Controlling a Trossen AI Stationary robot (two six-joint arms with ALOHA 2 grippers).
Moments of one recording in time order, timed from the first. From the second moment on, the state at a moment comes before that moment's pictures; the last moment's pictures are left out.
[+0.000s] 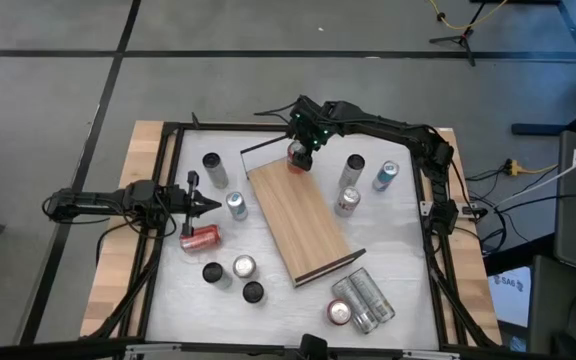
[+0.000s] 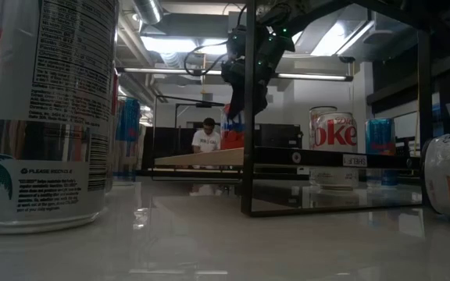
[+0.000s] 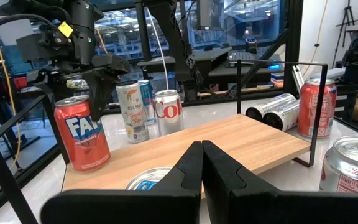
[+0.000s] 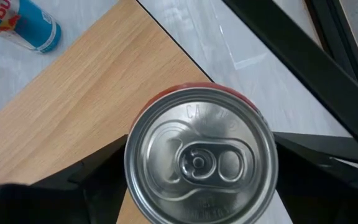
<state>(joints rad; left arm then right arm) 0.00 0.01 0.01 0.02 -0.04 0.10 -0.45 2.02 1.82 -0.89 -0.20 -0.14</state>
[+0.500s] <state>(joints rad) 0.00 0.01 0.01 0.02 -0.04 0.10 -0.45 2.02 1.82 -0.91 -0.19 -0.13</state>
